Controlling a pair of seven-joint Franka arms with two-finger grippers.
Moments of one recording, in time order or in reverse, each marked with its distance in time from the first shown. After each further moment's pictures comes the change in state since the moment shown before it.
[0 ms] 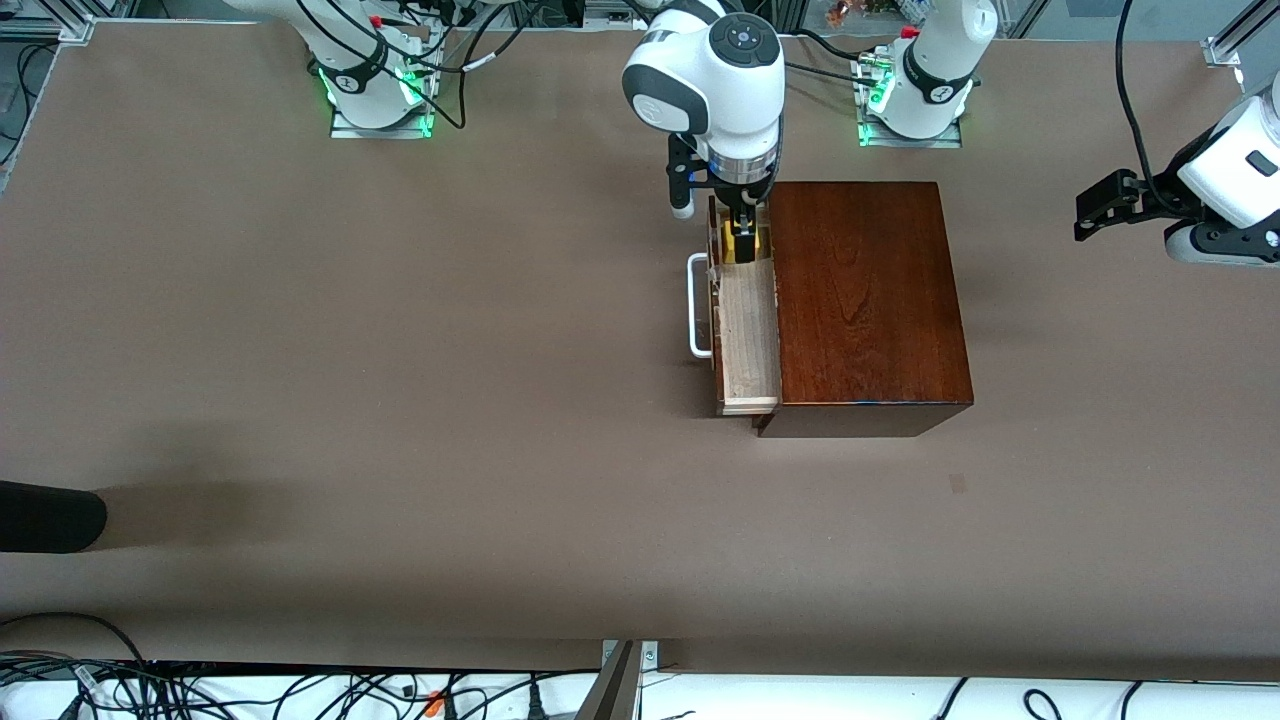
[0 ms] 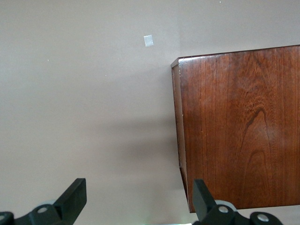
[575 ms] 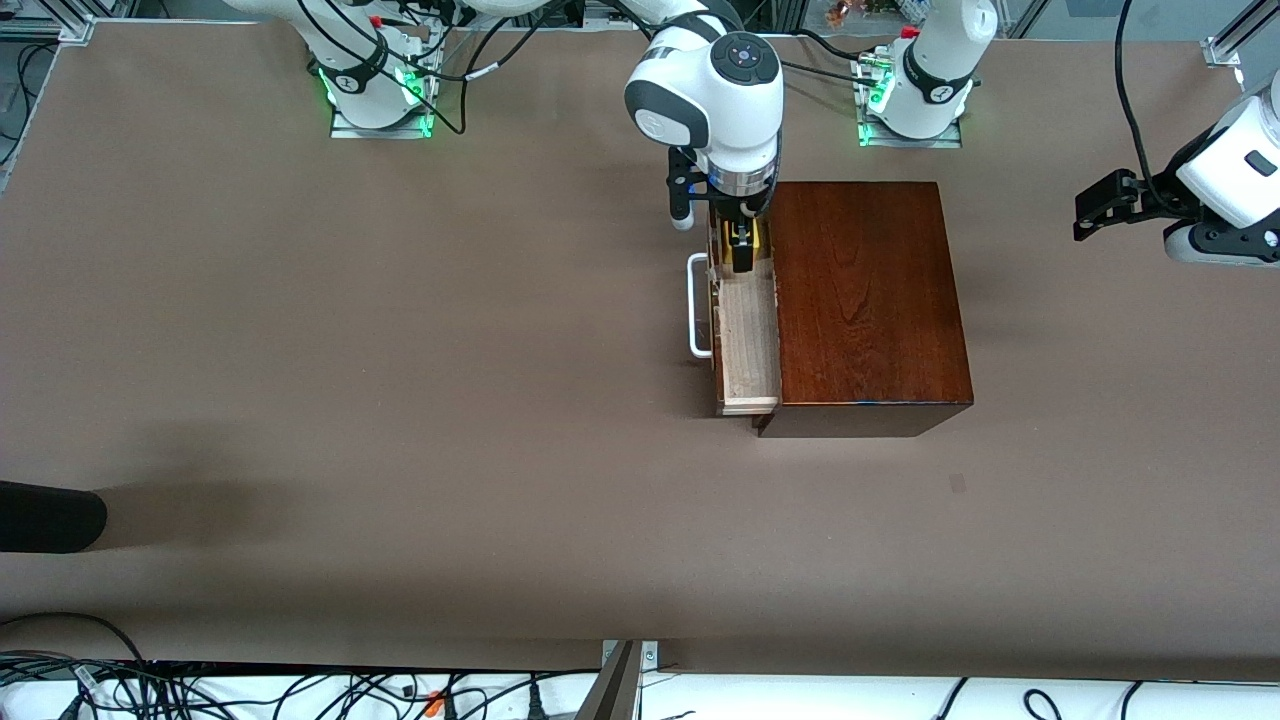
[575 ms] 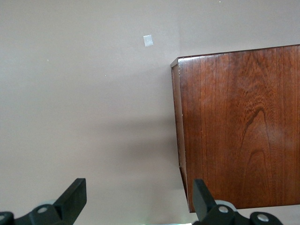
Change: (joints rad) left arm 0.000 0.000 -0.001 0.000 0.000 -0.001 0.000; right arm 0.005 0.027 -0.008 0.004 -0.011 0.010 0.000
